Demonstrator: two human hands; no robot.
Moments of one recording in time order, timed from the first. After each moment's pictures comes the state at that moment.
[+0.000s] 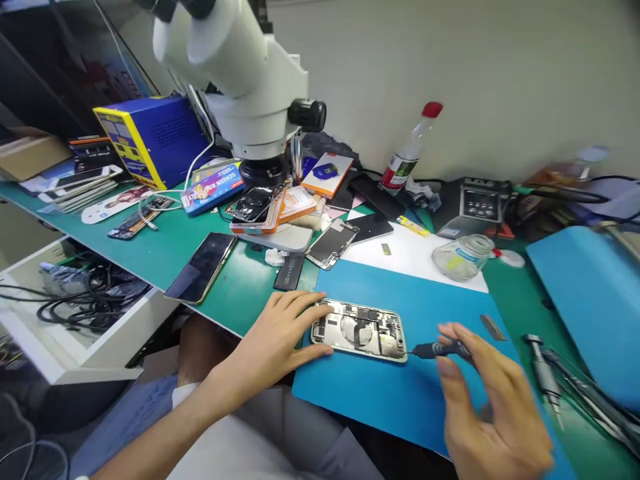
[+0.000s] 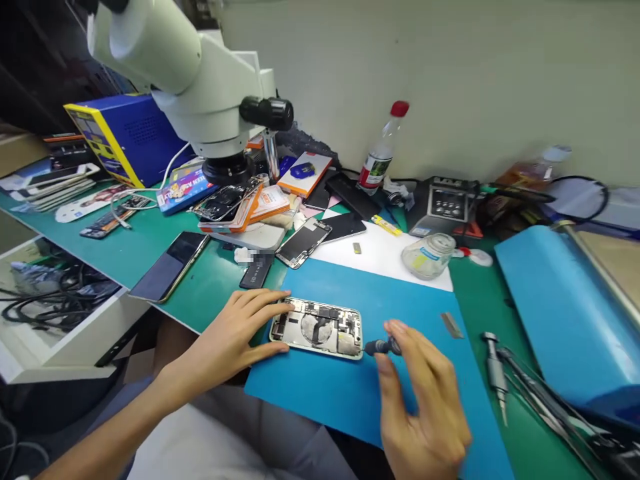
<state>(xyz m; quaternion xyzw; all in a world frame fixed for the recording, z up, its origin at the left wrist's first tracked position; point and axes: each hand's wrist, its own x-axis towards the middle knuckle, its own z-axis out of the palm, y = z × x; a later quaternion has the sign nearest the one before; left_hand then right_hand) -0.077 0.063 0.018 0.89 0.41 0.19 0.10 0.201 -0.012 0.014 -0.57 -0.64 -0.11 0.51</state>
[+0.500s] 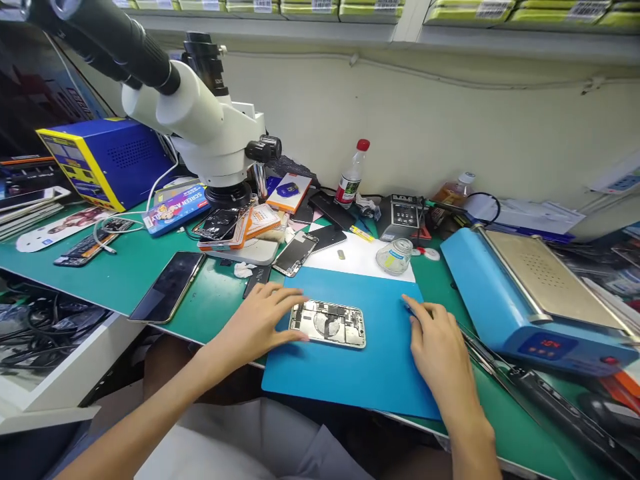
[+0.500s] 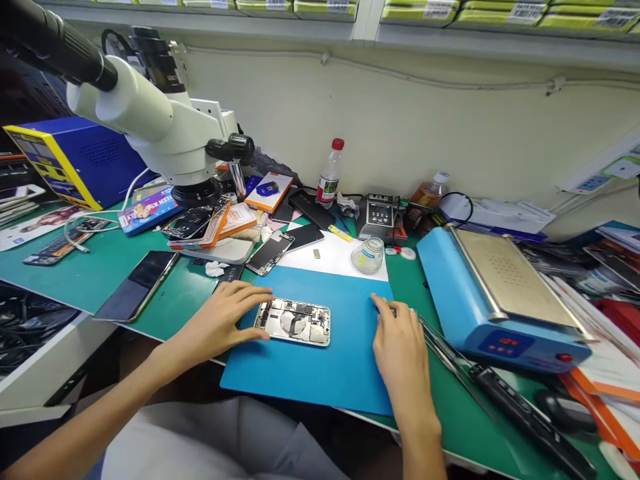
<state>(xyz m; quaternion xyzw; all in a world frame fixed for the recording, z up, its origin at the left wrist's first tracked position) -0.058 0.095 0.036 0.90 0.38 0.19 0.10 0.307 0.005 0.006 -0.73 -0.63 -0.14 0.25</state>
